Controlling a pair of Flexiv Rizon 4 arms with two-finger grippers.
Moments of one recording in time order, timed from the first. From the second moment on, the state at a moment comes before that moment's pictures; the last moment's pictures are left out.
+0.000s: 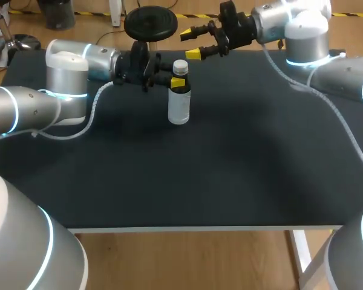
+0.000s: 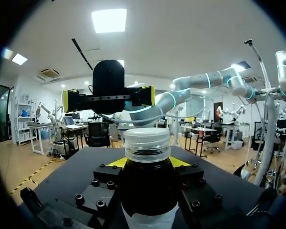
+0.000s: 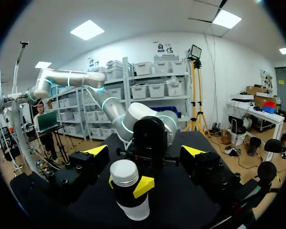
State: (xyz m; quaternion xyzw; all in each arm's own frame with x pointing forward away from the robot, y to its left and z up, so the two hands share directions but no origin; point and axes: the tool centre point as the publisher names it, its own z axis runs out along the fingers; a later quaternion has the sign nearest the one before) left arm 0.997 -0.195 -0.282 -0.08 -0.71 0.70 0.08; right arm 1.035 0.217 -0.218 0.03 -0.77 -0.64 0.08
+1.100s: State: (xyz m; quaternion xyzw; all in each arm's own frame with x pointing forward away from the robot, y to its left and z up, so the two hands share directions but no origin) left arm 0.997 -0.195 -0.282 -0.08 -0.71 0.70 0.08; right arm 1.014 0.233 -0.228 -0.14 -0.75 -0.64 -0.07
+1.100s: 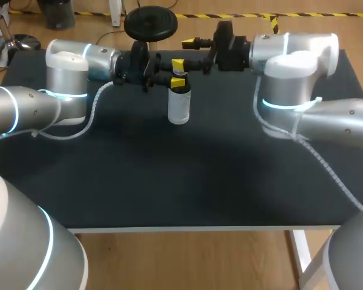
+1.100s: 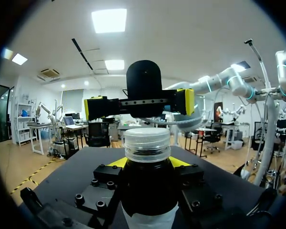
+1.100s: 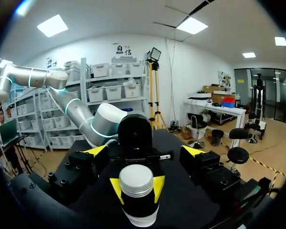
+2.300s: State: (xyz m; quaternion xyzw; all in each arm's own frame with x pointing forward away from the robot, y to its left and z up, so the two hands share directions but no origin) left arm 0.997 -0.195 -0.282 -0.08 -0.71 0.70 0.08; right arm 1.011 0.240 -0.244 -0.21 -0.74 -0.63 -0.12
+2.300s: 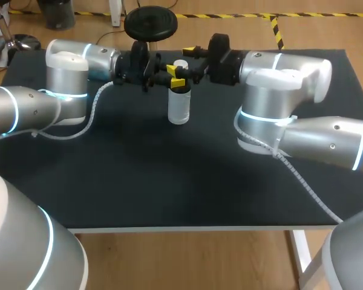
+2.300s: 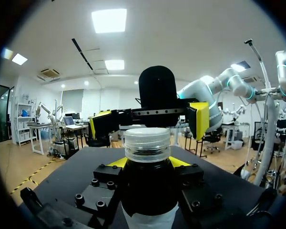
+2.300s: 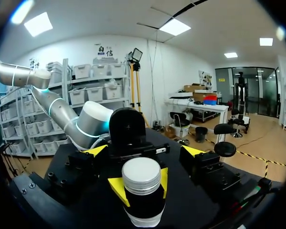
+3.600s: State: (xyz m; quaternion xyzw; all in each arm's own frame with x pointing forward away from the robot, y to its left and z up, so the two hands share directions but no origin) left arm 0.996 -0.194 -0.283 -0.08 -0.71 0.70 0.08; right arm 1.005 0.246 -0.246 -0.12 -0.73 -0.67 -0.07
